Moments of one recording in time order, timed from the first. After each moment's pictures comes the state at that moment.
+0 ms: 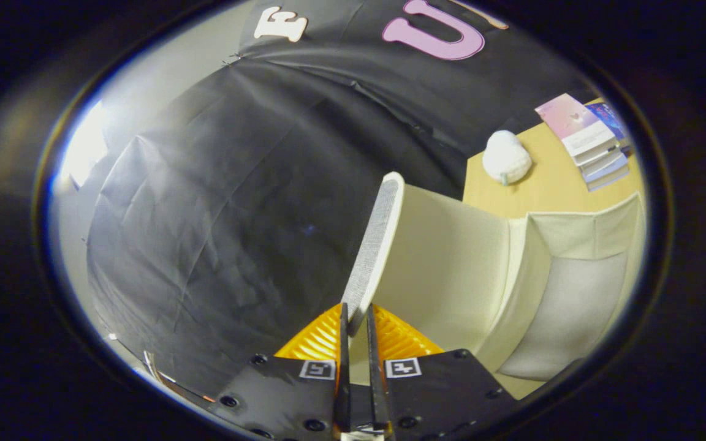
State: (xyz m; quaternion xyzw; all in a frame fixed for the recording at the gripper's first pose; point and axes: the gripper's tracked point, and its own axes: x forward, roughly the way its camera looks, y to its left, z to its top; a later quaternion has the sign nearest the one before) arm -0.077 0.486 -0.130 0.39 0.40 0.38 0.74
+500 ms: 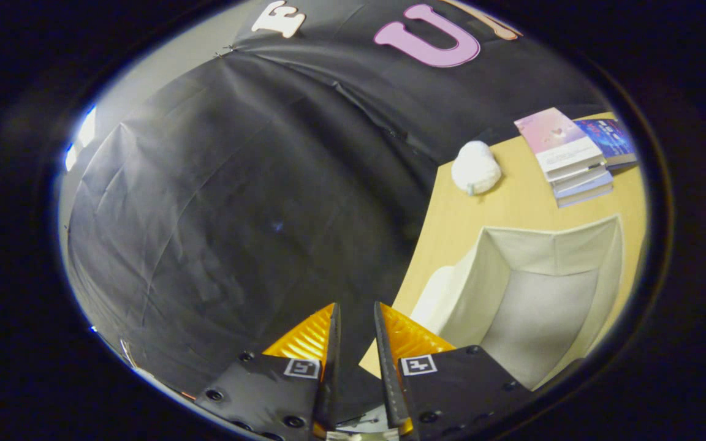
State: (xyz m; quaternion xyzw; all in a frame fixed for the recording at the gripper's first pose) arm -0.055 0.448 -0.156 0.34 0.40 0.34 0.78
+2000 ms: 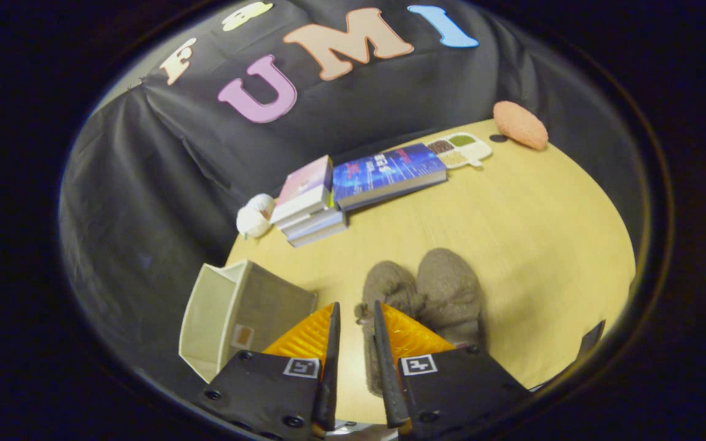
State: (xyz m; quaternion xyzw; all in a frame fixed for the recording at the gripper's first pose) arm -0.075 0.056 -0.312 0.23 0.46 0.04 0.86
